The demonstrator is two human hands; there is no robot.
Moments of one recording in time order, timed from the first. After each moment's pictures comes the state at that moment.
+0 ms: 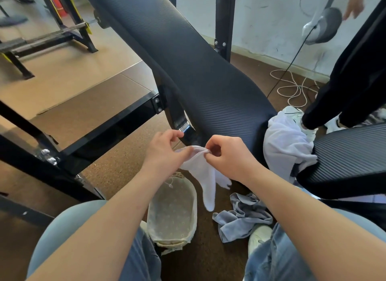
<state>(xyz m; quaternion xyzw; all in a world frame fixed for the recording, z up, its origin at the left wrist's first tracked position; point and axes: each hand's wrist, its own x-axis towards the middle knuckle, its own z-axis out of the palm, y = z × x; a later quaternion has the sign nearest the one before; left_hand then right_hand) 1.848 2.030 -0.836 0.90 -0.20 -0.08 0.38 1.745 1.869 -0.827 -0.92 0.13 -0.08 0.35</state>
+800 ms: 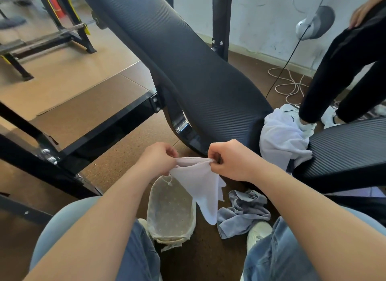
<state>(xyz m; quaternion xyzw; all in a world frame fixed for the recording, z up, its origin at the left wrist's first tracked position) 1.863 2.041 -0.838 0.92 -0.16 -0.24 0.25 1.729 1.853 -0.825 -0.96 0.06 0.04 0.28</state>
